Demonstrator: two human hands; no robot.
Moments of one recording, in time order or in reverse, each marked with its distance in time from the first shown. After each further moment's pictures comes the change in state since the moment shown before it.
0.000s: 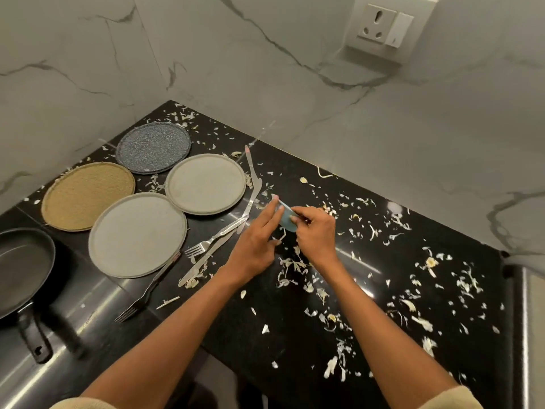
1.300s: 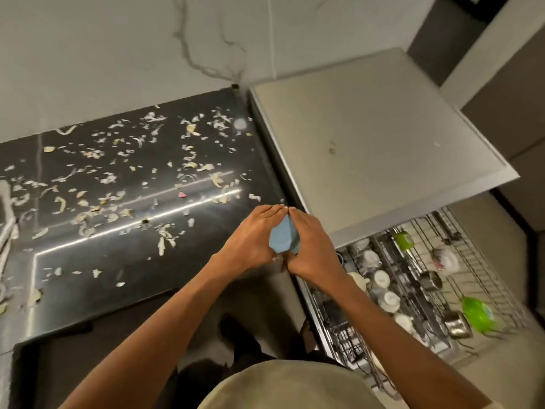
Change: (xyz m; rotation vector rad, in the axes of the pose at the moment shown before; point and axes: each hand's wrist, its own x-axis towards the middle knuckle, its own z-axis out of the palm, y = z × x) left_hand -0.199 0.315 0.203 -0.044 -0.725 0.713; right_hand -0.466 0.082 -0.256 -0.216 0.214 0.585
